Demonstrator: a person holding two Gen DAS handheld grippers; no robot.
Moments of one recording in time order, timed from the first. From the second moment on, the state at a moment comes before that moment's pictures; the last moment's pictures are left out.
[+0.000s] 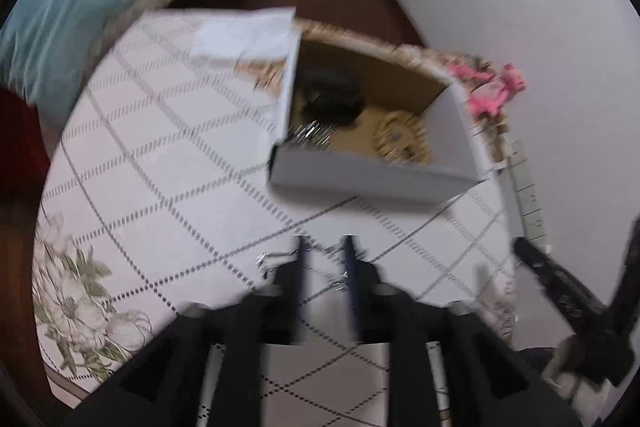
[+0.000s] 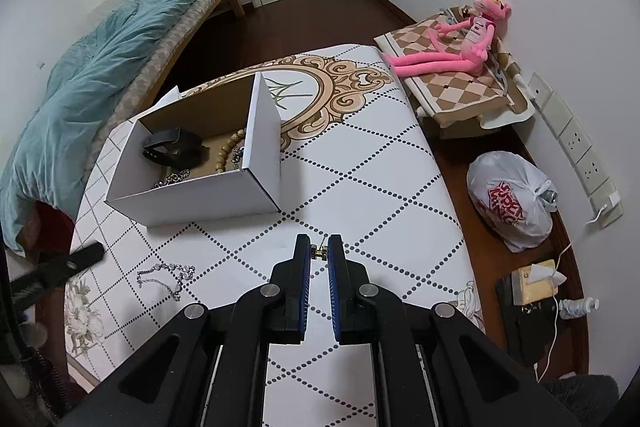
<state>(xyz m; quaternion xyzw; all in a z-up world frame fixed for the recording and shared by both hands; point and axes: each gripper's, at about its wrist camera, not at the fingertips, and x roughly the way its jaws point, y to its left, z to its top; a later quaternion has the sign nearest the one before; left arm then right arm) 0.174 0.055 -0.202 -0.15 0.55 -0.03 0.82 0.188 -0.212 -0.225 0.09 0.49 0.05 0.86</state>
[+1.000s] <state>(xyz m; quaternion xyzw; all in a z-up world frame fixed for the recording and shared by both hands) 0.186 -0.018 -0.248 -0.03 0.55 -0.04 0.84 0.183 -0.224 -0.266 0.09 0.53 0.02 0.85</state>
